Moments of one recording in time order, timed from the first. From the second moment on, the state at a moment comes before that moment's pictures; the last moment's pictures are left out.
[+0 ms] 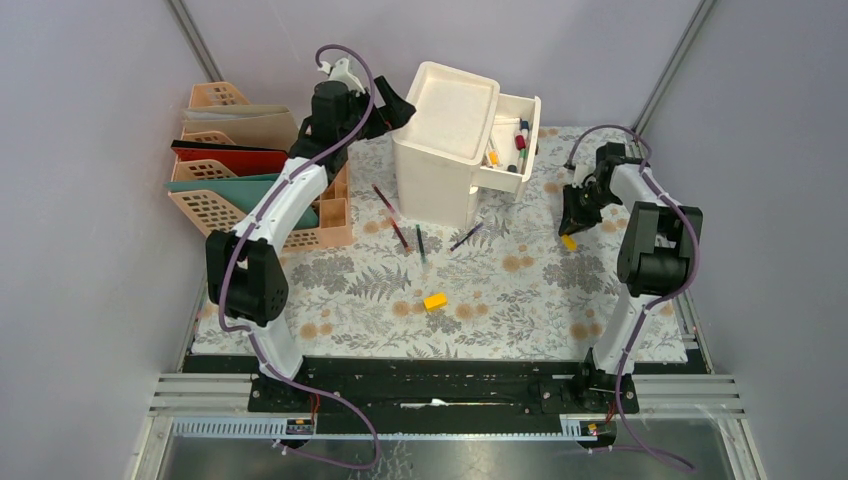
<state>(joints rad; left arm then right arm) -0.29 1.79 1.64 -0.06 0.22 -0.60 -0.13 1.98 1.47 -0.88 -0.36 -0.22</state>
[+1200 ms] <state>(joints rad) -0.29 1.72 1.59 -0.05 0.20 -0.58 -0.13 2.14 1.63 -0.87 -0.36 -0.22</state>
